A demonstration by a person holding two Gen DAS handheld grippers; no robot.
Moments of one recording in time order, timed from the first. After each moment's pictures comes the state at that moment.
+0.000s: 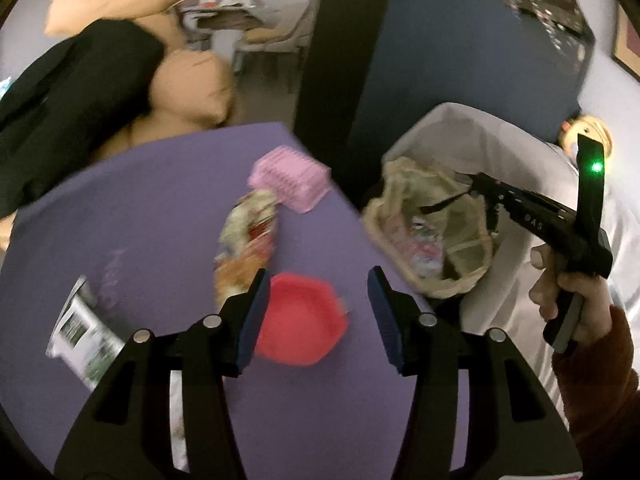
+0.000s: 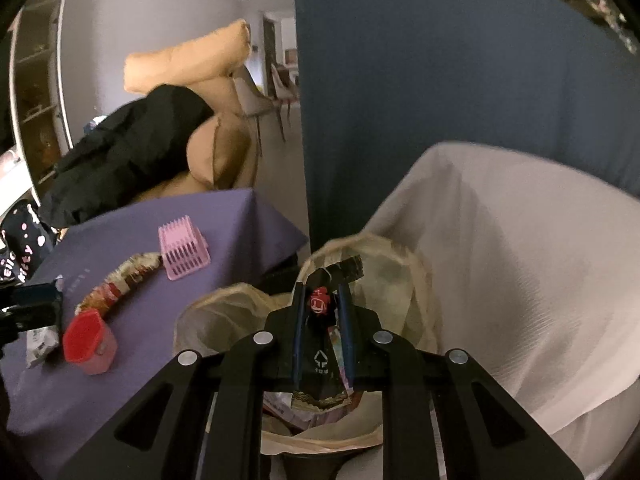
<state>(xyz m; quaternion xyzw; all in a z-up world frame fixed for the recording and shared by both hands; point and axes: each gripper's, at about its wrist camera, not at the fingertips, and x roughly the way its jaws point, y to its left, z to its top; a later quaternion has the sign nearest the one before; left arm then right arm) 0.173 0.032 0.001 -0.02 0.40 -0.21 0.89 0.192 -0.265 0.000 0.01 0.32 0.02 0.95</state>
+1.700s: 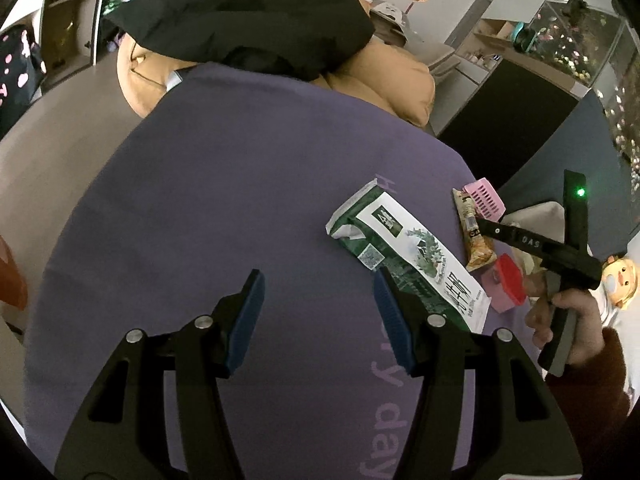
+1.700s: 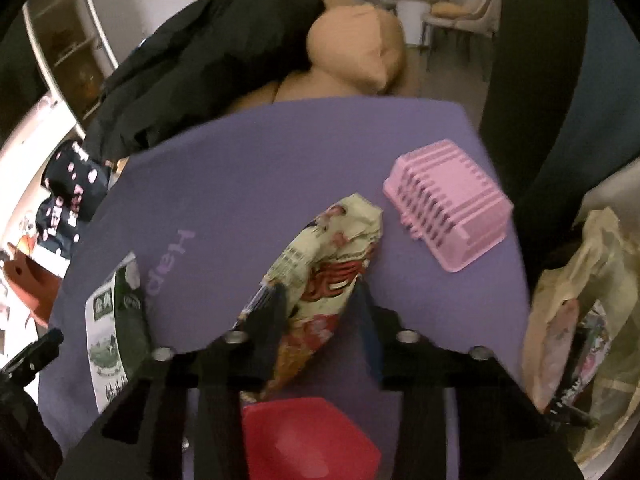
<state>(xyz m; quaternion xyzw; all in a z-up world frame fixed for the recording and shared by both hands) 0.117 0.279 -0.059 -0.21 0.42 -0.06 0.88 0.272 -0.029 -0.048 0.00 0.47 0.16 0.87</state>
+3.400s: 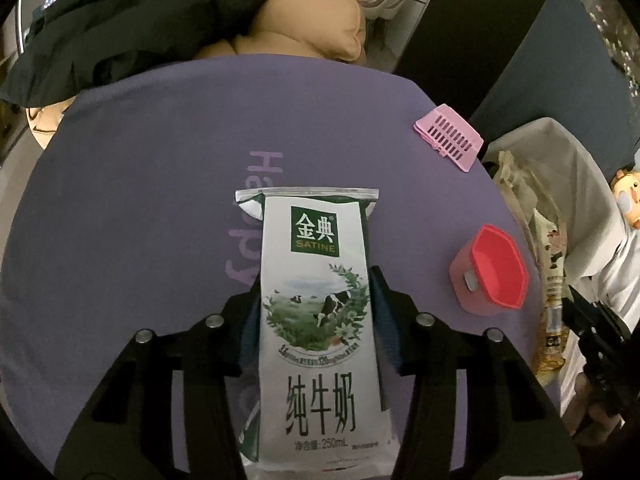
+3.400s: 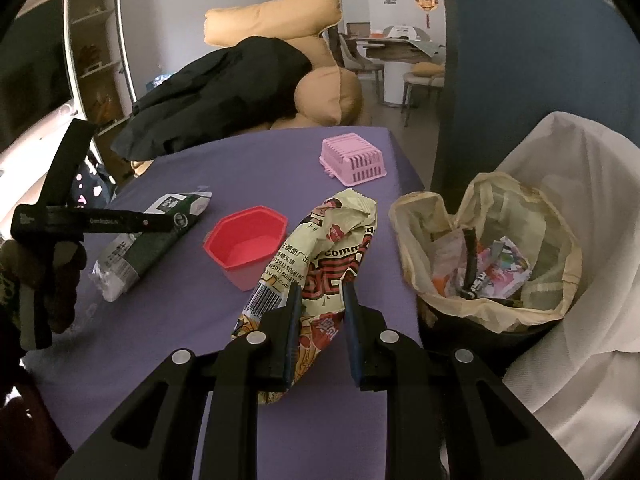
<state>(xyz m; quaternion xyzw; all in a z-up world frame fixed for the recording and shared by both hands) 0.190 0.162 -0.060 -0.08 0.48 -0.13 0.86 0.105 -0.122 -0.034 -0.01 0.36 0.14 0.92</state>
